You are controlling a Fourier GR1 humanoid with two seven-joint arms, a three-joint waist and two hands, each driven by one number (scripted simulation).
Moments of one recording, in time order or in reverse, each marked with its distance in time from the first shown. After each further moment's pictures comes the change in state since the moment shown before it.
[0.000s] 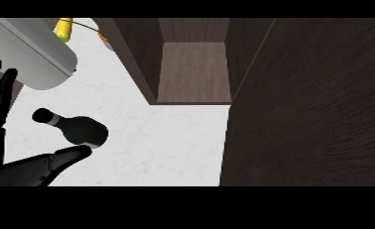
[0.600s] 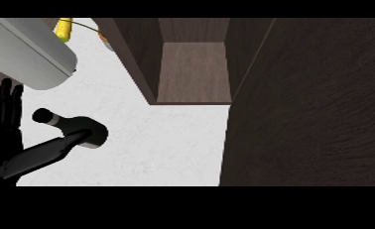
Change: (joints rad) left arm 0.172 -0.080 0.111 0.248 0.077 -0.048 -0.393; right arm 0.063 0.004 -0.068 0.001 -0.039 0.093 -0.030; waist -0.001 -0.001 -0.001
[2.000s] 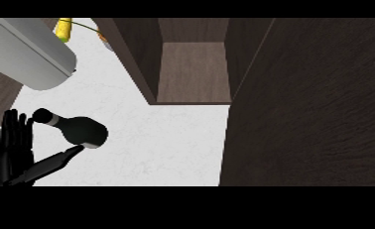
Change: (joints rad) left arm 0.060 -0.017 0.237 0.606 0.184 -0.241 -0.550; right arm 0.047 0.051 -0.012 0.007 -0.049 0.094 -0.007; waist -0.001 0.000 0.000
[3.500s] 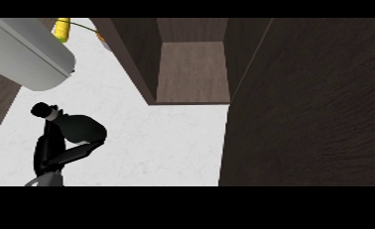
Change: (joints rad) left arm -0.320 0.076 0.054 0.776 -0.010 -0.157 -0.362; right arm -0.032 0.011 -0.010 0.004 -0.018 0.004 0.030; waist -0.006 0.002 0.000
